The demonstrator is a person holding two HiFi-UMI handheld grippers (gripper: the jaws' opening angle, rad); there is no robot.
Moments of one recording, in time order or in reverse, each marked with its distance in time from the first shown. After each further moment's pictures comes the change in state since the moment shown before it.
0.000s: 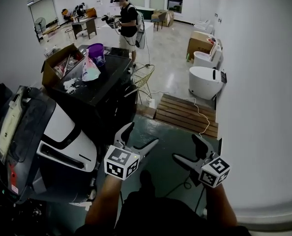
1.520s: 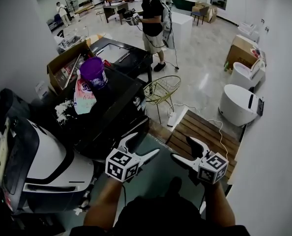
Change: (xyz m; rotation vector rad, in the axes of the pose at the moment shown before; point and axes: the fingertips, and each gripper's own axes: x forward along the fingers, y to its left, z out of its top) left arm 0.335 0.245 0.000 -0.209 0.225 0.160; right arm 0.312 -0.340 0.065 0.129 0.173 0.353
